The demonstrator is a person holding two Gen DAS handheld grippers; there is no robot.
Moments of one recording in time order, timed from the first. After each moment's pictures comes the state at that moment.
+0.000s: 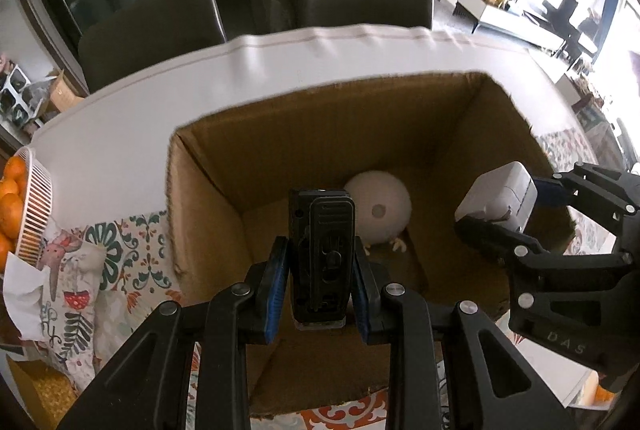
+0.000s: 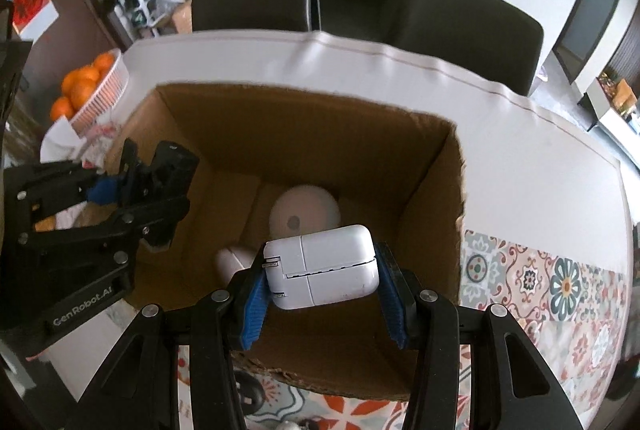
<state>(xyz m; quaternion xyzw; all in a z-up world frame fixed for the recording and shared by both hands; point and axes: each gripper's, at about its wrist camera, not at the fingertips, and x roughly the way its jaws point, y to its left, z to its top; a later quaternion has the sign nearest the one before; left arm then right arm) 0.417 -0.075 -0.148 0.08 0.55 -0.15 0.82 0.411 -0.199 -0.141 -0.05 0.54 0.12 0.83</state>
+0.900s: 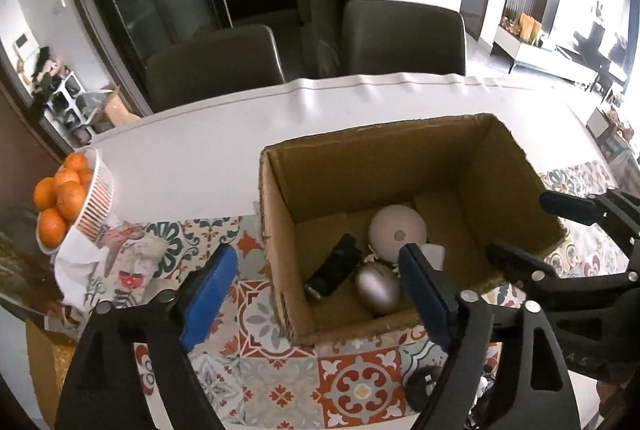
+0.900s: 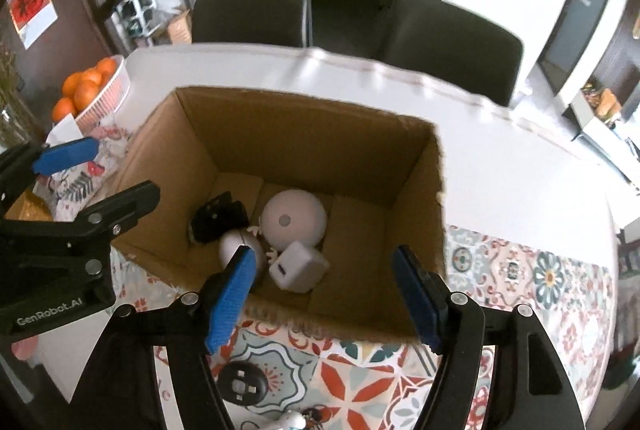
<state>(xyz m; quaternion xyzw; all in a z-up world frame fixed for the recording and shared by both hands) 0.363 -0.051 -0.096 0.08 0.47 -0.07 0.88 0.374 -0.195 -0.115 -0.05 0.50 0.09 0.86</state>
